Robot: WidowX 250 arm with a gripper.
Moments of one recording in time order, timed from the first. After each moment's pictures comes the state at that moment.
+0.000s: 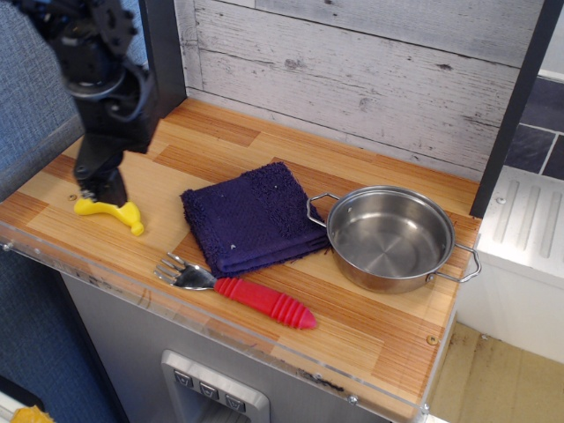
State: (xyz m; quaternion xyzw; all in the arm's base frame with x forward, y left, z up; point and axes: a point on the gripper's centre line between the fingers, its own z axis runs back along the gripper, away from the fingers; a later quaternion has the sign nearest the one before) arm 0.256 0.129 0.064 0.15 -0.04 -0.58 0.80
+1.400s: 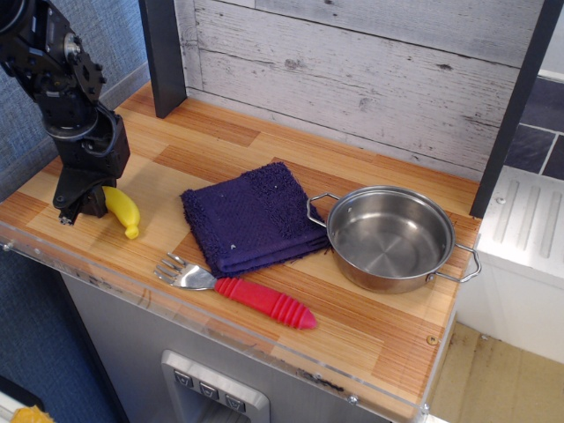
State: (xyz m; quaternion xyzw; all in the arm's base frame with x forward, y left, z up) arm 0.256 0.162 0.008 0.11 -0.02 -0.58 0.81
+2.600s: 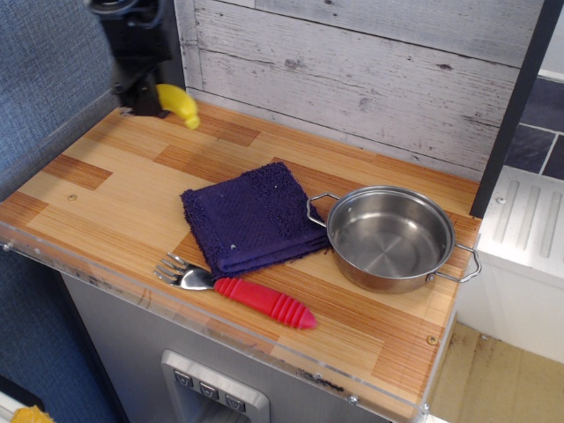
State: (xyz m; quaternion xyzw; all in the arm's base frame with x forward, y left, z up) arm 0.337 0.144 0.081 0.10 -0.09 -0.54 0.83
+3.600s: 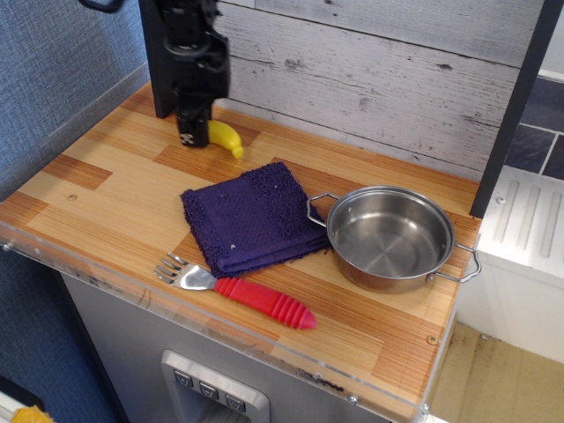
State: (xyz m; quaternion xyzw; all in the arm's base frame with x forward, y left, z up) arm 0.388 0.135 0.013 0.07 -0.03 -0.53 0.84
